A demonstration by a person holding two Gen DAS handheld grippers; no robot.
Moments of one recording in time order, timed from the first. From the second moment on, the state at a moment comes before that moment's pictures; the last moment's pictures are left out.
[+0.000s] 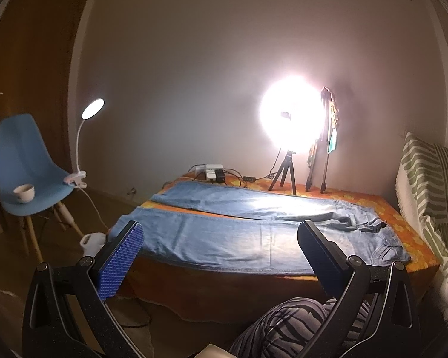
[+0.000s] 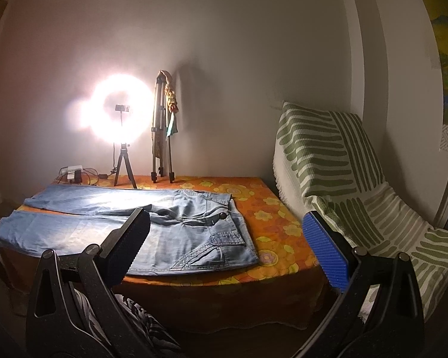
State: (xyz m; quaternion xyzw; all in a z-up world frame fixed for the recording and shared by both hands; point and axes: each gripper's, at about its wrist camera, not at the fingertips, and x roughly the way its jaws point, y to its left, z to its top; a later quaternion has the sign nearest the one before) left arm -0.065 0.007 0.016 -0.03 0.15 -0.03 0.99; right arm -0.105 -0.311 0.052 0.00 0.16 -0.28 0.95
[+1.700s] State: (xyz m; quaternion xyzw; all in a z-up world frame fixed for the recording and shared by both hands) left arm -0.071 0.007 0.011 -0.01 0.15 -0.02 0.99; right arm -0.112 -0.307 0.062 0.00 0.15 -0.27 0.95
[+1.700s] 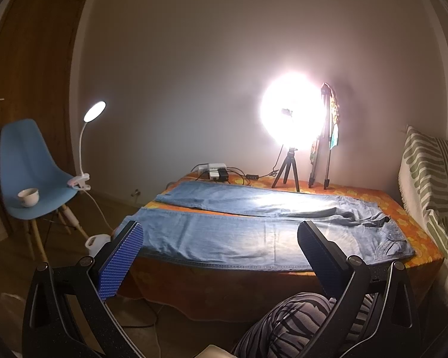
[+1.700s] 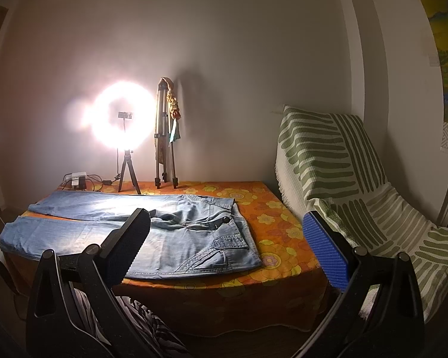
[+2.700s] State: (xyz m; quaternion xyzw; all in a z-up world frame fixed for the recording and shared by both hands) left arm 0.024 0.106 -0.024 -0.06 0.22 0.07 0.97; right arm -0.036 -0.340 0.043 -0.01 0.15 -0.18 0.97
